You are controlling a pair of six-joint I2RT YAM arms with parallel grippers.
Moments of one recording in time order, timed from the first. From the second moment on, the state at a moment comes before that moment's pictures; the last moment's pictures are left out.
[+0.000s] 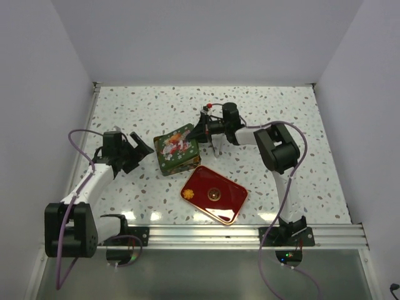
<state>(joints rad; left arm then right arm) 0.00 1.18 0.63 -0.27 0.18 -0.76 0.45 2.26 1.36 0.62 -1.16 1.41</state>
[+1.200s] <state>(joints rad) 0.00 1.16 0.58 -0.23 0.20 -0.80 0.37 2.26 1.64 -0.54 -1.05 0.62</state>
